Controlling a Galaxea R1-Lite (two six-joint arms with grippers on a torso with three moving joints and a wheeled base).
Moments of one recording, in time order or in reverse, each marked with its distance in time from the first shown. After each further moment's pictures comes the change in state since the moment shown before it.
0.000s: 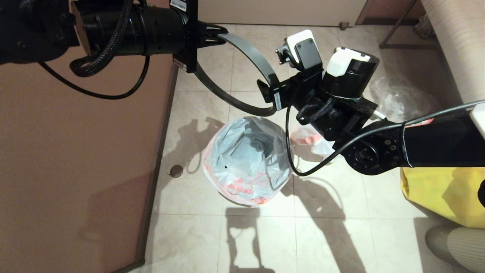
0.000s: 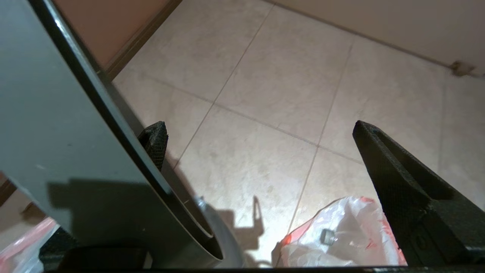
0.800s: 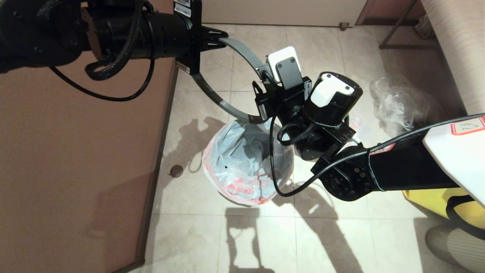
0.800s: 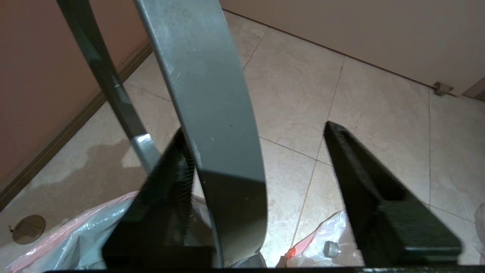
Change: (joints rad) left arm 0.001 0.025 -0.006 -0.018 0.027 0.000; right arm 0.081 0.061 0.075 -0.250 -0.089 -0.104
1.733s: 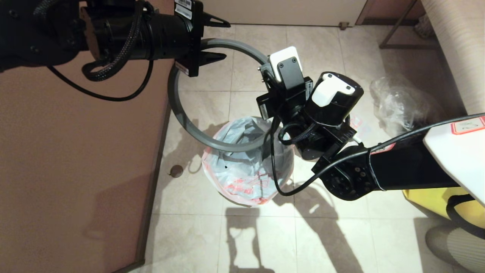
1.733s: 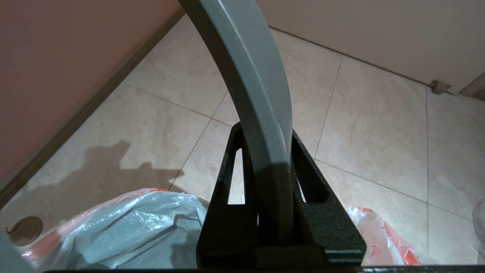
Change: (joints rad) left arm -0.004 -0.013 0.006 0.021 0.007 0.058; right arm -0.005 -0.005 0.003 0.010 -0.001 0.006
